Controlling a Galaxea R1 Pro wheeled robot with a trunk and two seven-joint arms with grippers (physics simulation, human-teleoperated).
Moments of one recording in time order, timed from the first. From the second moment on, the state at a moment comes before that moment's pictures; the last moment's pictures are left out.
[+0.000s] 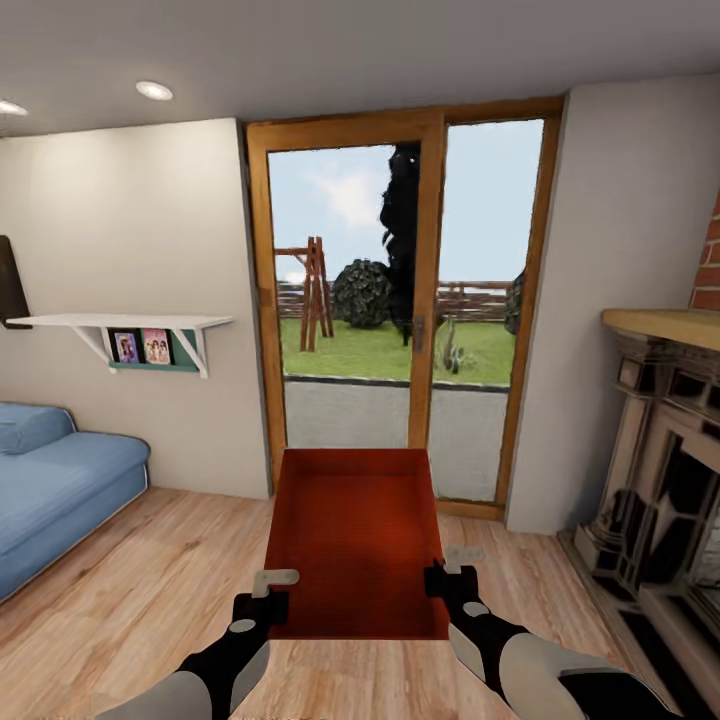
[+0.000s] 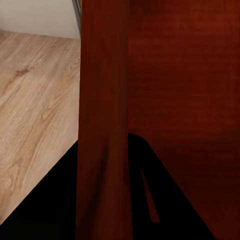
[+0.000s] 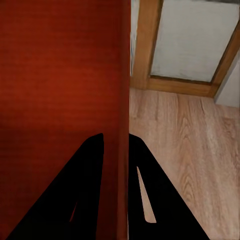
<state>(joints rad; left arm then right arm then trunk) -0.62 -0.10 -0.16 -0.20 0.13 -0.11 0.22 -0.76 0.11 0.01 0.02 0.06 -0.34 -0.14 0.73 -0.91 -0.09</state>
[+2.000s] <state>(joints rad) -0.62 -0.10 -0.16 -0.20 0.13 -0.12 0.22 -0.76 0.11 0.01 0.02 0.06 -0.34 -0.14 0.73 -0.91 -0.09</state>
